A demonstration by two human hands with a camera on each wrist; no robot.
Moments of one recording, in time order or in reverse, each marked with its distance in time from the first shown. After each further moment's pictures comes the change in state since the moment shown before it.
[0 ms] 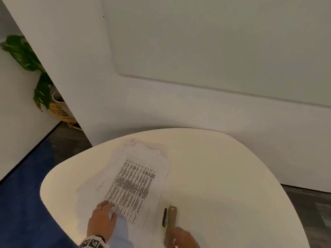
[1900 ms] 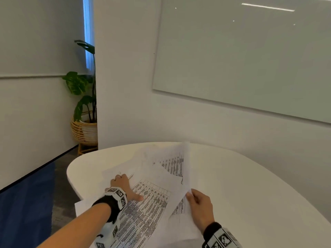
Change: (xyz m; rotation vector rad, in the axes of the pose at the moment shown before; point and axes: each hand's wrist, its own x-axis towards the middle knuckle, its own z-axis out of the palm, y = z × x) left_hand 0.028 -0.047 0.000 0.110 0.038 0.059; right_hand 0.071 -0.007 0.132 0.408 0.829 -0.255
